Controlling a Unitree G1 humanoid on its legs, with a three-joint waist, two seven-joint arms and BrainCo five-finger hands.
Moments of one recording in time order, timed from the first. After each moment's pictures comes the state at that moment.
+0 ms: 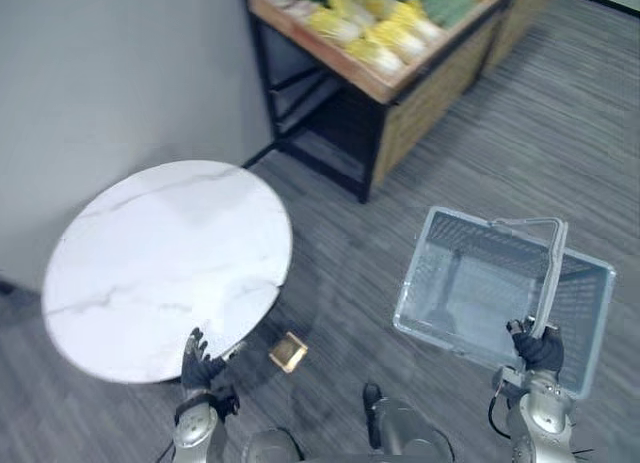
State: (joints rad) left arm 0.24 0.03 0.19 0.28 -0.16 -0.11 0.20; right arm 0.26 -0.03 -0.29 -0.02 0.10 -0.02 -0.21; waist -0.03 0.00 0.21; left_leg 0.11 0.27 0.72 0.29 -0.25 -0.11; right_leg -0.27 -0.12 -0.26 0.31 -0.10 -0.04
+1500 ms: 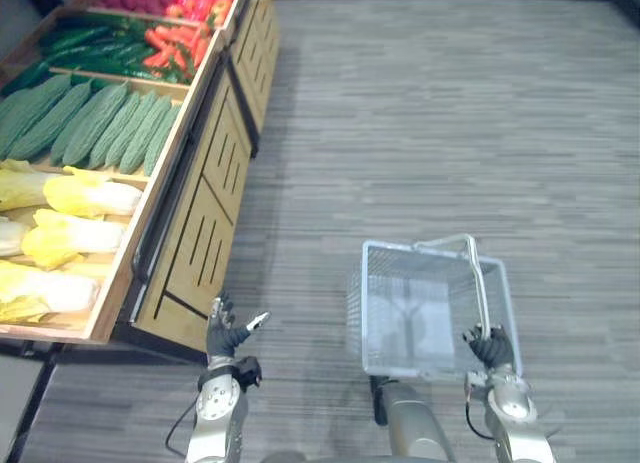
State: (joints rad) left arm 0.23 -0.04 0.06 0.06 -0.15 -0.14 0.24; right arm 0.24 -0.09 -0.15 0.08 0.00 0.02 -0.19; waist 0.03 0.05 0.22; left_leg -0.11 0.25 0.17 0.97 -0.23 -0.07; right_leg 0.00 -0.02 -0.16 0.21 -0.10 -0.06
